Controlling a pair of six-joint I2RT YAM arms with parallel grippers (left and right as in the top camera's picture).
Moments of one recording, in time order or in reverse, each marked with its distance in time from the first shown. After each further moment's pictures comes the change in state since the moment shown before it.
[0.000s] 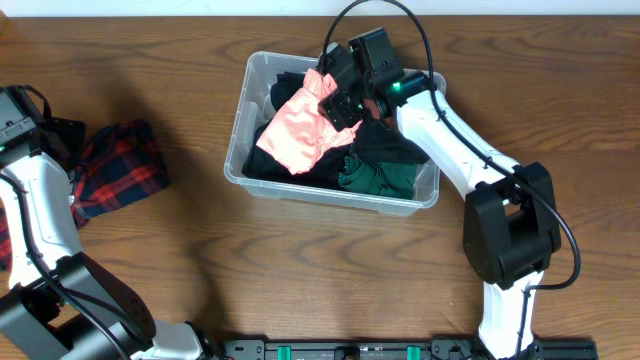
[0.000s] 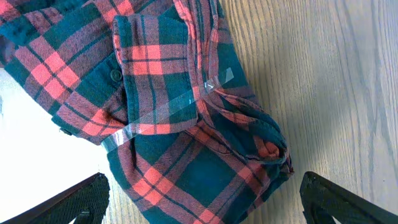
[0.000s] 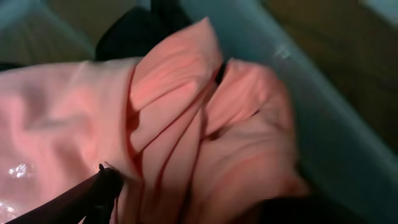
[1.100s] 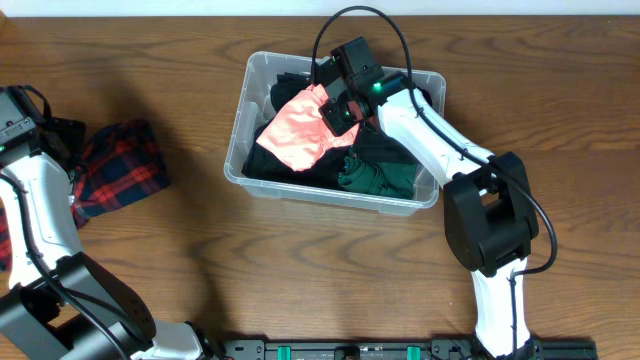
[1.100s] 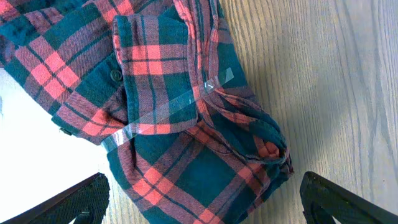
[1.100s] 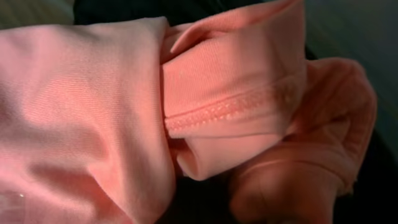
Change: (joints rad) left arm 0.000 0.000 0.000 0.000 0.000 0.000; right arm 0.039 0.107 0.072 -0.108 0.031 0.098
